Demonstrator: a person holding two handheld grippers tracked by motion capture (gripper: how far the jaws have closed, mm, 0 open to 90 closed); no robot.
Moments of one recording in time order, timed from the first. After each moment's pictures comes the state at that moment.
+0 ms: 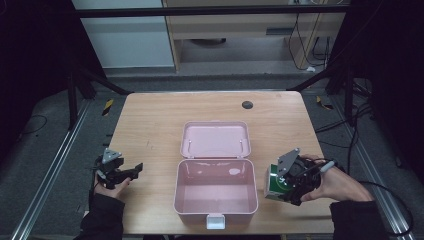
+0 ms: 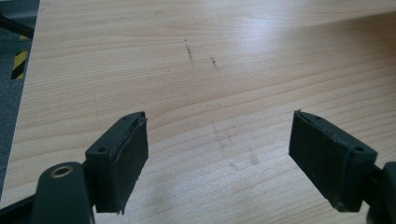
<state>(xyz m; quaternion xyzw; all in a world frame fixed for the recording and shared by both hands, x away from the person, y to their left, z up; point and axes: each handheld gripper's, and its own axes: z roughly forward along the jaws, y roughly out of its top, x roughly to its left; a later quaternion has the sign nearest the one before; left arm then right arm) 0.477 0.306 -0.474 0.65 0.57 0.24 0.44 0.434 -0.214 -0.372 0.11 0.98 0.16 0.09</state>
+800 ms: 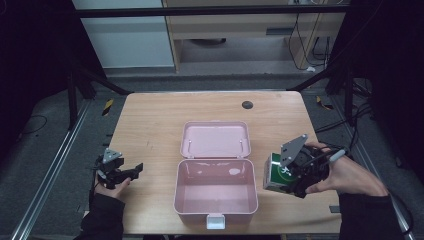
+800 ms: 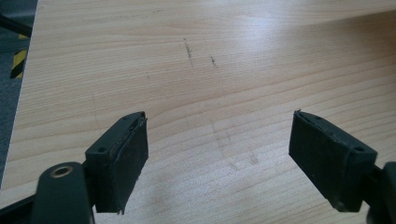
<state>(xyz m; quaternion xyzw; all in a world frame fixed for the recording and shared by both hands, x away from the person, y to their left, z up) 0.477 0.306 -0.475 0.65 0.57 0.24 0.44 0.428 -0.207 -0.313 0.10 0.97 0.18 0.11</state>
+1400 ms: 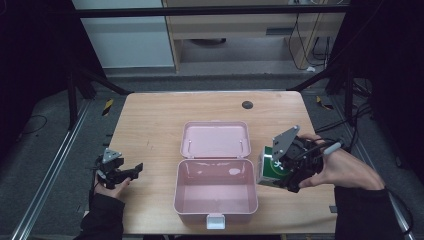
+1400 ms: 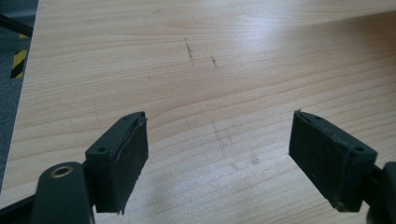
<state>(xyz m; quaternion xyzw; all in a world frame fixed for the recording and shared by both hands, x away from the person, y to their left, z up) 0.477 0.306 -0.475 0.65 0.57 0.24 0.44 0.429 -0.183 -0.284 0.08 0.97 0.17 0.12</state>
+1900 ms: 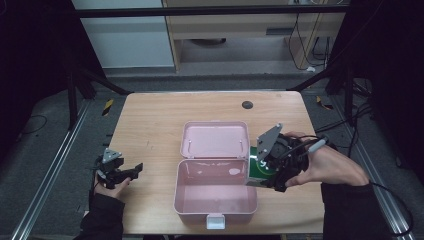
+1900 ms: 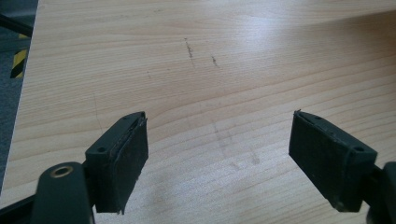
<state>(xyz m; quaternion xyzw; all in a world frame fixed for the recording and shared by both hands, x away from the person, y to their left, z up) 0.478 0.306 -0.475 0.65 0.57 0.24 0.44 0.430 -0.150 -0.276 0.06 0.98 0.18 0.11</state>
